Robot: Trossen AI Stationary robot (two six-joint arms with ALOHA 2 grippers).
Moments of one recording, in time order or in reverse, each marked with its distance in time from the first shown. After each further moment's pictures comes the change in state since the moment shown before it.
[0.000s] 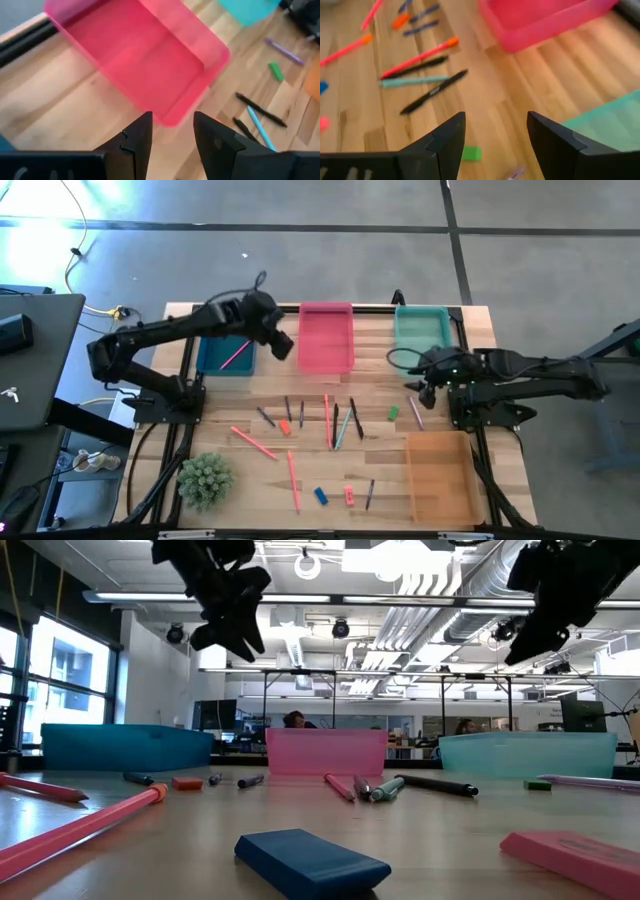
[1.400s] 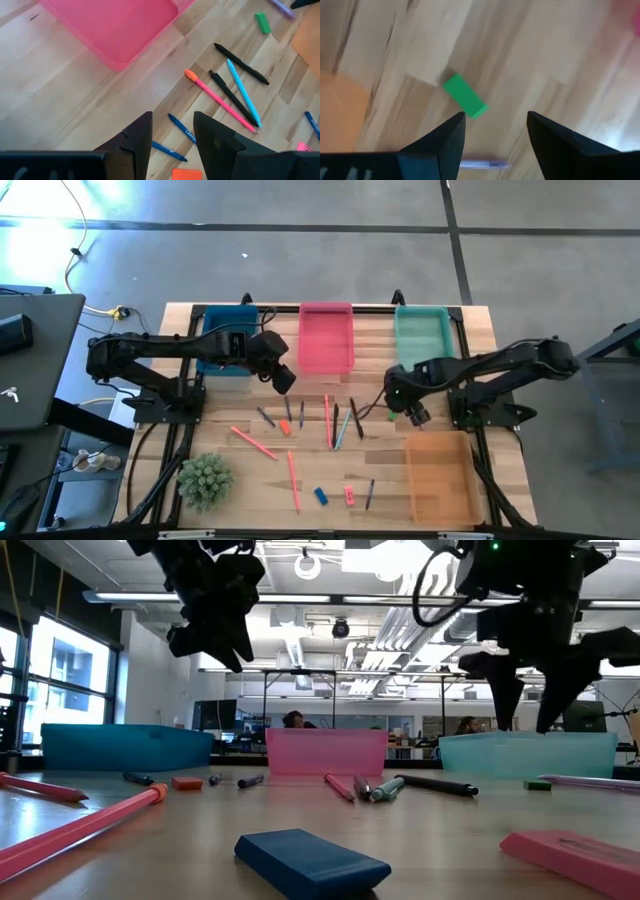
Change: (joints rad) left arm -0.264 -0.020 -0.120 0.016 -0.058 -0.229; right arm 0.122 0.618 0.135 -0.053 -0.059 -0.727
